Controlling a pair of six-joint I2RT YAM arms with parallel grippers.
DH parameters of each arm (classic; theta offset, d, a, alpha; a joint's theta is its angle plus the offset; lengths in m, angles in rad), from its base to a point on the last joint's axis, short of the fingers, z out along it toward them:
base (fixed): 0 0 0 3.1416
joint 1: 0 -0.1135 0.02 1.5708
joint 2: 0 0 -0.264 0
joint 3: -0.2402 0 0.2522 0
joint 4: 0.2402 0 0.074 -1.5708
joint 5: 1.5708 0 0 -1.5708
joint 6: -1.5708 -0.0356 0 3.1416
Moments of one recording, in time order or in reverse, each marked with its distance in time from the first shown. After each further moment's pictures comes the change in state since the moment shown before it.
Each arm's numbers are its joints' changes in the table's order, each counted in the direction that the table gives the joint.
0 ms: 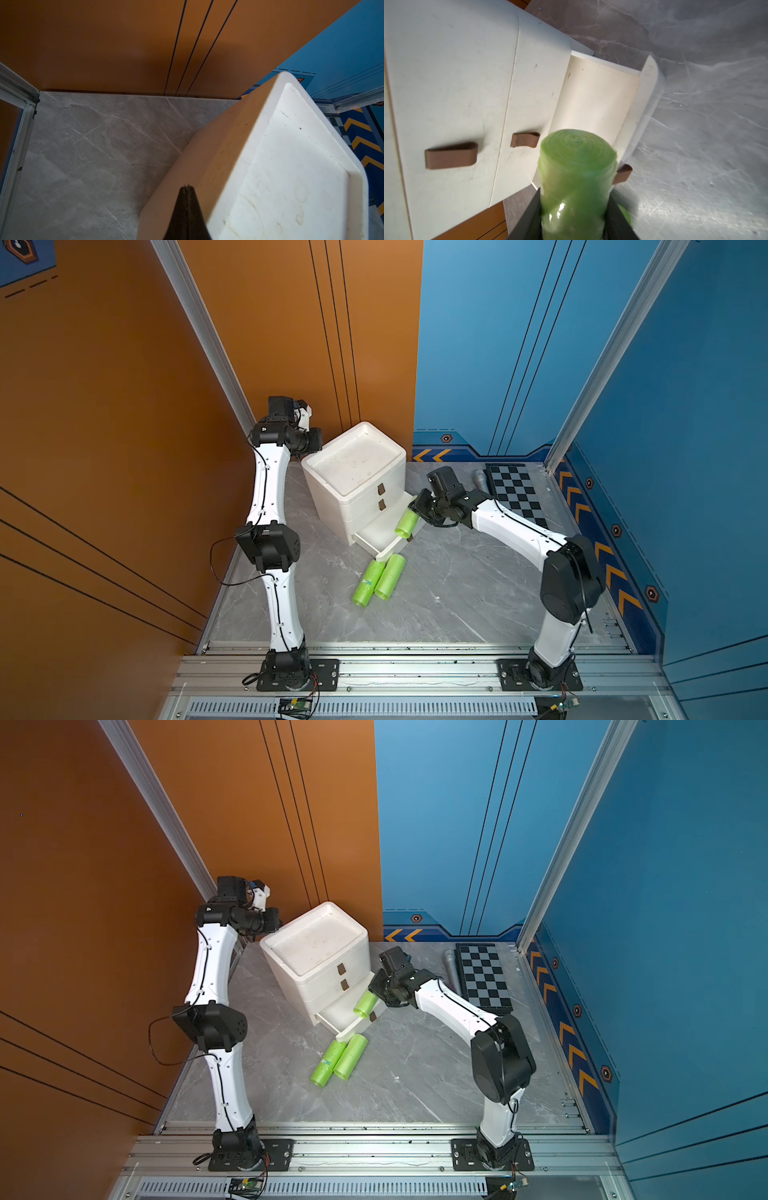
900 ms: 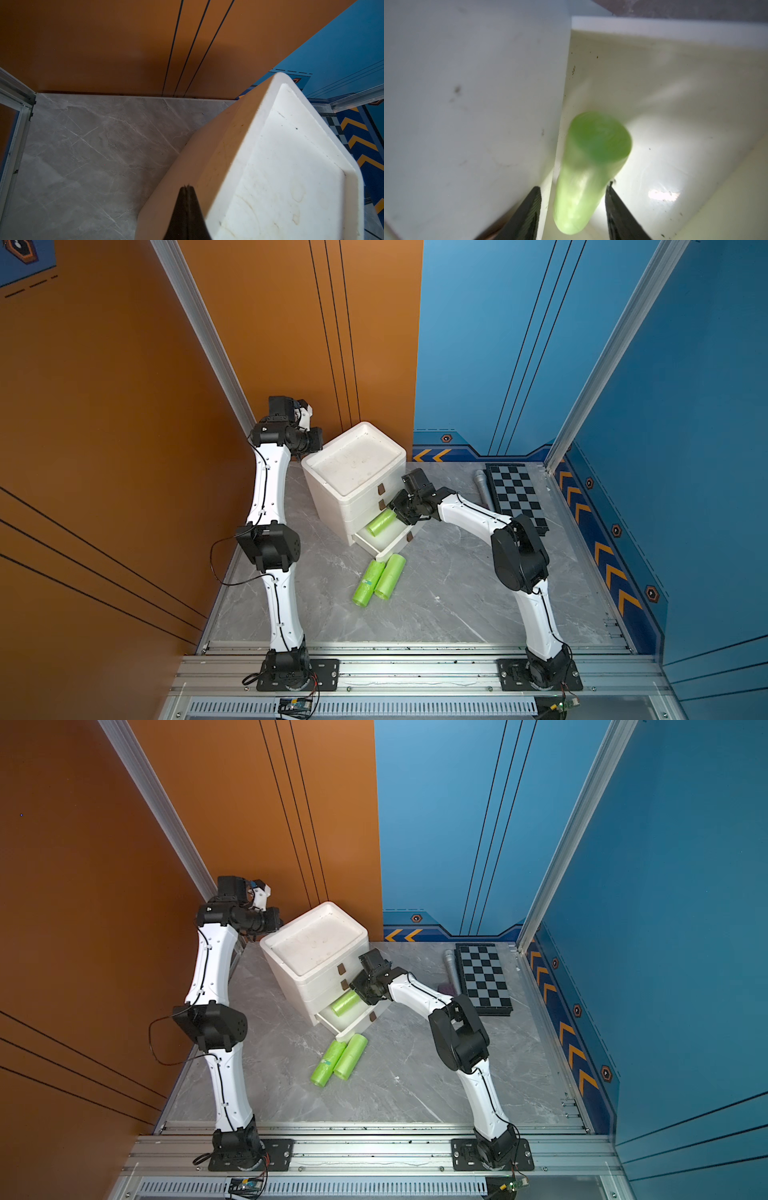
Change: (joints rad) left arm 0.001 0.000 0.000 -0.003 0.011 0.000; right arm -0.032 0.319 -0.238 -0.066 -0.075 -0.180
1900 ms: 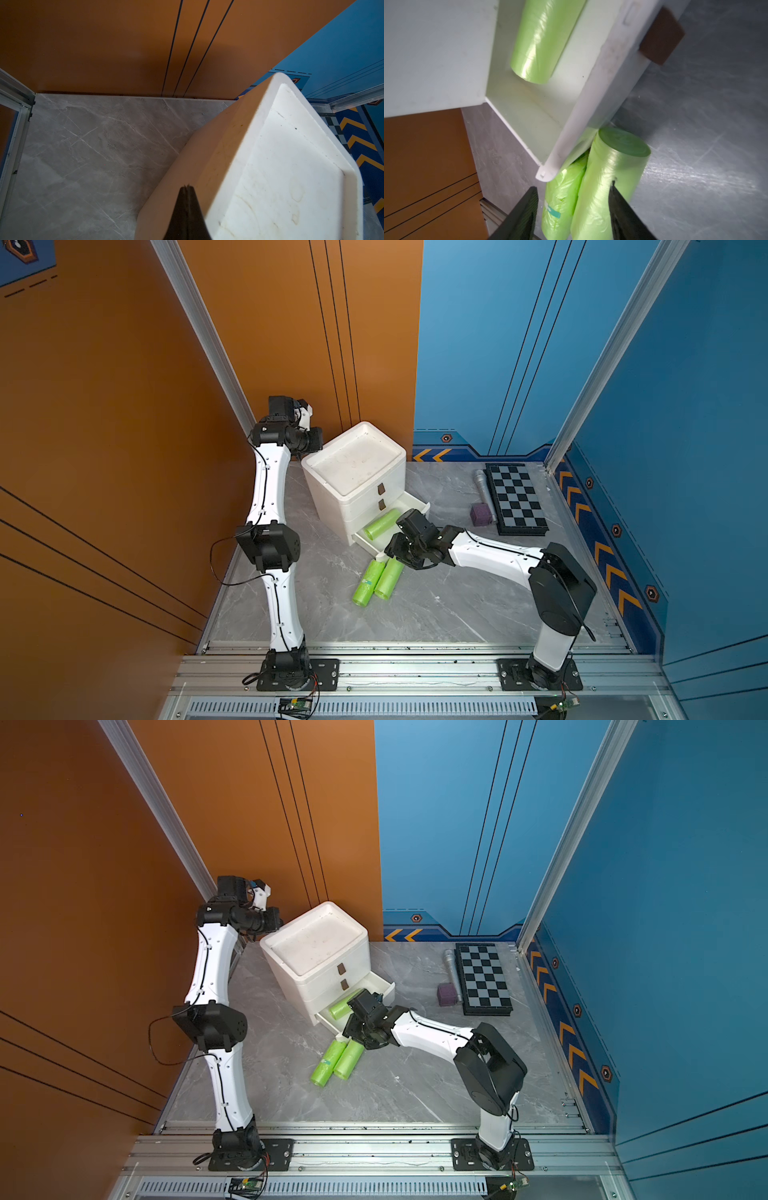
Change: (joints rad) left arm 0.000 -0.005 0.013 -0.008 0.002 0.000; right arm -0.240 -0.365 0.514 -0.025 0.097 0.087
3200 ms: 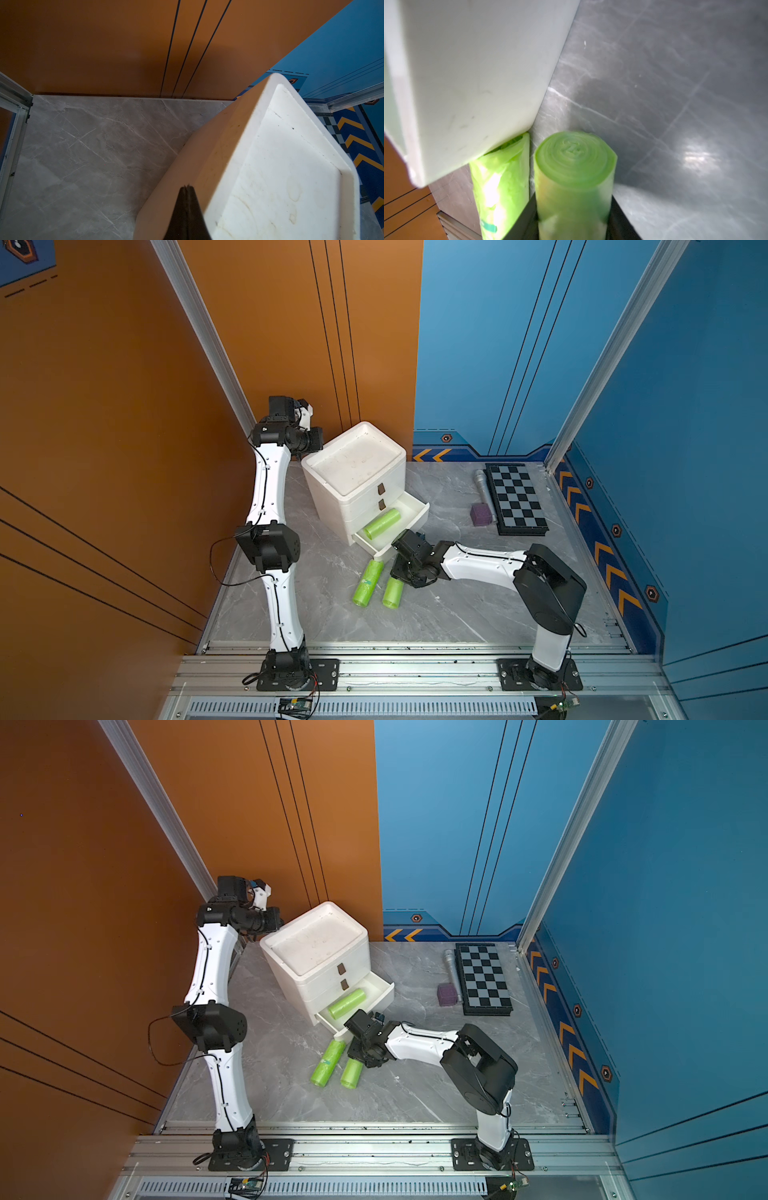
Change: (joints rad) left arm 0.002 -0.005 0.009 -0.010 0.006 0.000; right arm -0.051 -0.015 0.108 0.019 0.031 -0.053
